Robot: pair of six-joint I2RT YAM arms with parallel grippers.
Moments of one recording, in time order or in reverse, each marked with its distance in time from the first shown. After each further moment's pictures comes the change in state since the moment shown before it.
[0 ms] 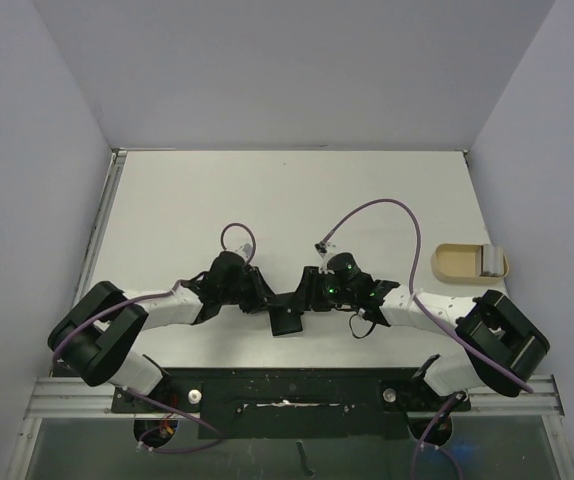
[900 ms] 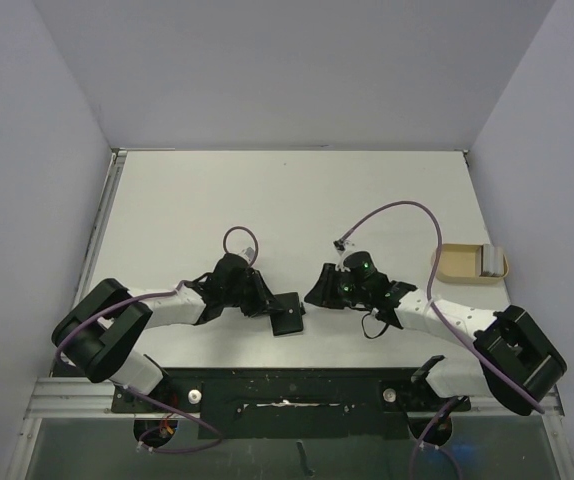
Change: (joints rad) left arm -0.026 0.016 0.003 -0.029 -0.011 -0.025; right arm -0.086 -0.115 -0.047 -0.077 0.018 -0.005
